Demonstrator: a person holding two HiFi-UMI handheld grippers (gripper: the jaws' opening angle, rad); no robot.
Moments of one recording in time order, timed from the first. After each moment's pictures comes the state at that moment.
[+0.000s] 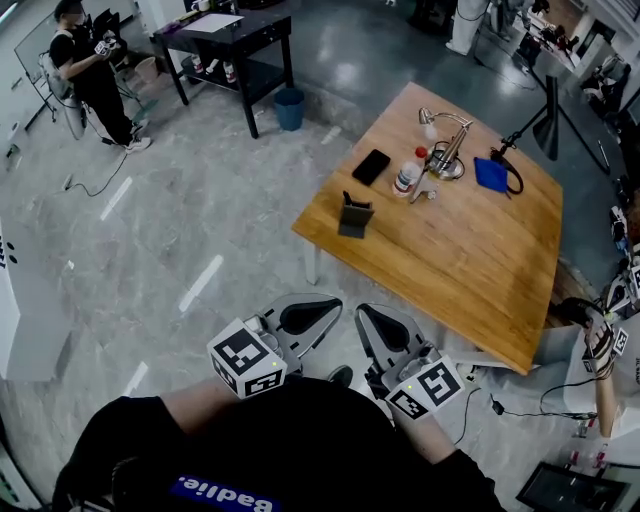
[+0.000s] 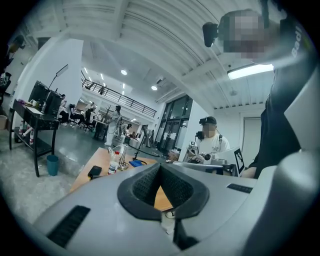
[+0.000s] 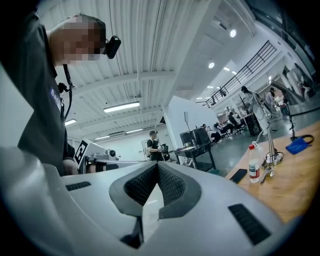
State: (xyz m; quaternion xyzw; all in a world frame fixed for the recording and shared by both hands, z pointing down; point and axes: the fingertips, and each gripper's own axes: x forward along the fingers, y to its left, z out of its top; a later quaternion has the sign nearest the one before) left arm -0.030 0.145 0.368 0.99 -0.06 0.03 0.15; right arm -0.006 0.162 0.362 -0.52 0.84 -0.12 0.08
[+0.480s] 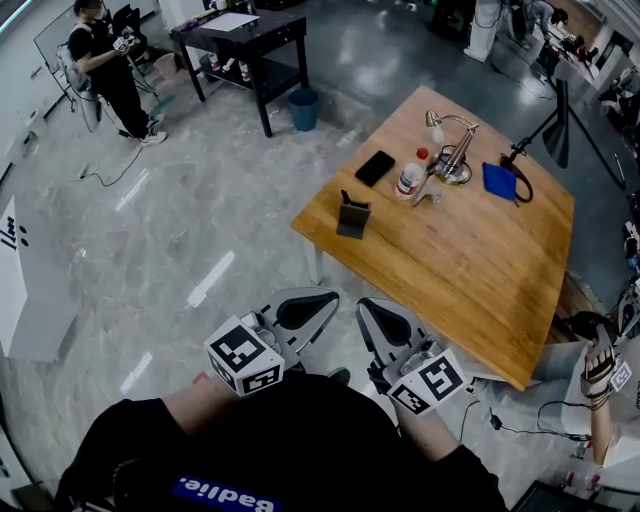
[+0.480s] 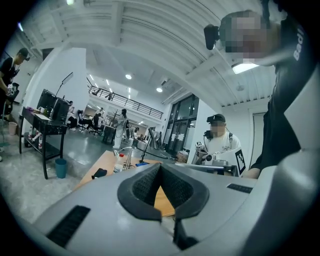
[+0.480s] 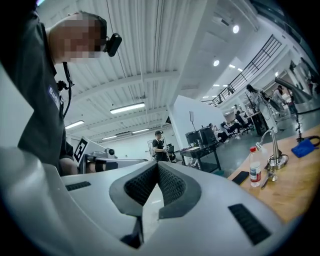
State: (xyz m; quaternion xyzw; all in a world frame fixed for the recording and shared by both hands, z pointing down) left arm 0.004 0.148 0.370 0.98 -0.11 0.02 0.14; right arm 0.035 0.166 0.368 -0.49 0.86 -0.11 0.08
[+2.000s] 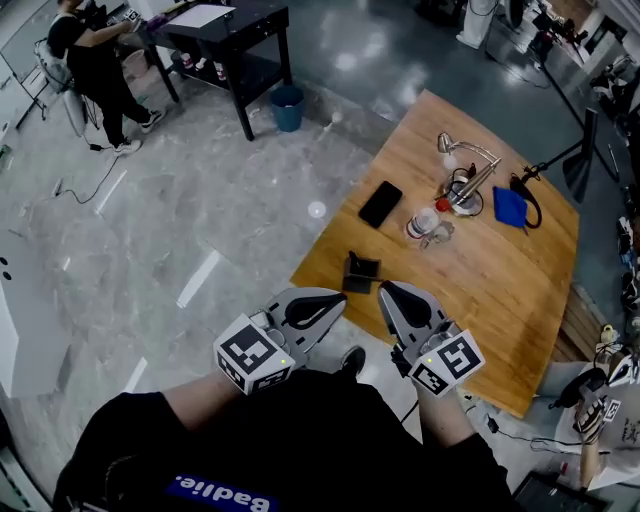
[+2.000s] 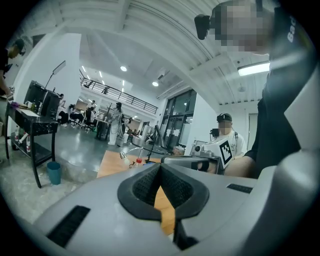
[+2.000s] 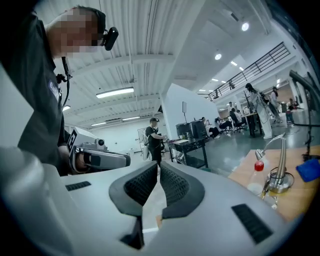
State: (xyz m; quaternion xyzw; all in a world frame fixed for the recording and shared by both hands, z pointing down) left arm 0.040 -0.055 0.394 0.99 -0.05 0.06 0.14; right arm 0.099 -0.055 0.396 -0.52 0.84 -0.12 0.00
